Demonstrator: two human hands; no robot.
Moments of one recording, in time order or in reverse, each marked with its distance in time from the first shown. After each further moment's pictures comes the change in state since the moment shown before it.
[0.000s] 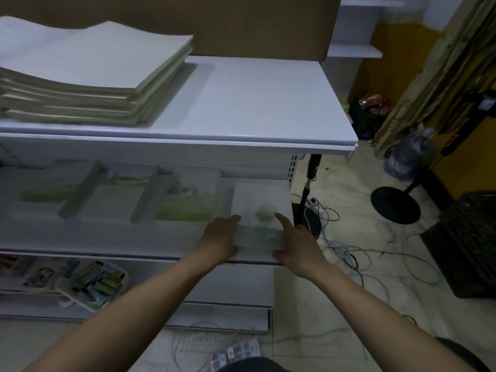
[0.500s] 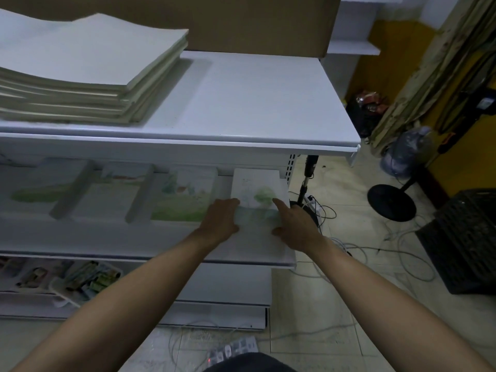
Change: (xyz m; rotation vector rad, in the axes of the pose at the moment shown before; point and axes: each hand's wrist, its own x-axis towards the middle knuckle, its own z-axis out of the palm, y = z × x) left_hand 0.036 0.004 -0.018 -0.129 0.103 0.019; right_hand 0.052 0.004 -0.015 -0.219 0.040 -0.014
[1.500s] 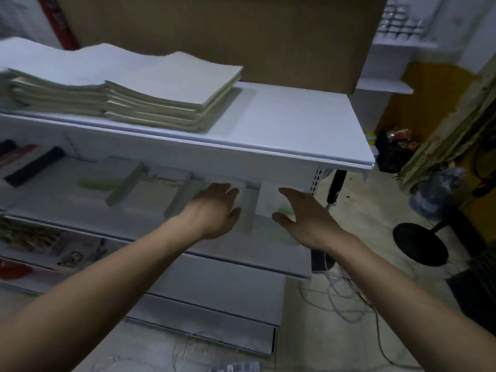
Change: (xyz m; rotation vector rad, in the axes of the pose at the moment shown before) left_hand -0.094 0.007 -0.104 0.421 0.178 0.085; right_hand -0.042 -0.066 -0.096 0.107 0.023 -0.242
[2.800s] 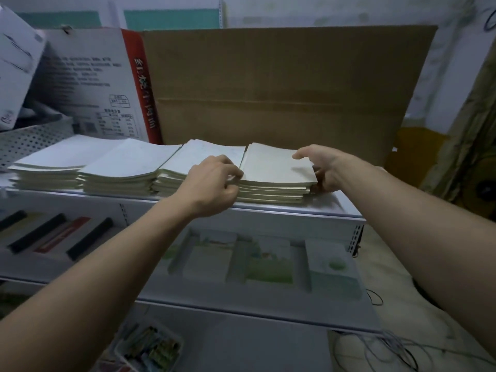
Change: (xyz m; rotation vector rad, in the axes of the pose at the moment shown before) left_hand -0.060 -0.159 -0.209 -0.149 0.363 0.057; right_hand 0.124 -0.229 -0.142 0.966 0.167 0.655
